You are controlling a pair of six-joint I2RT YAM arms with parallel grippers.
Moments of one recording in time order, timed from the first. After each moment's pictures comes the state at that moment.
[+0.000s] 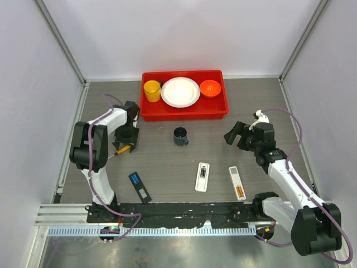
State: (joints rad) left arm -0.20 1.87 1.24 -0.92 -0.22 -0.12; right arm 0.13 0.97 0.53 -0.14 -0.15 0.47
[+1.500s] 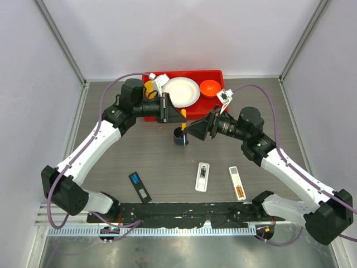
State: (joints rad) left arm -0.49 1.38 1.33 -0.36 0.76 -0.57; right arm 0.55 1.05 0.85 0.20 -0.60 0.65
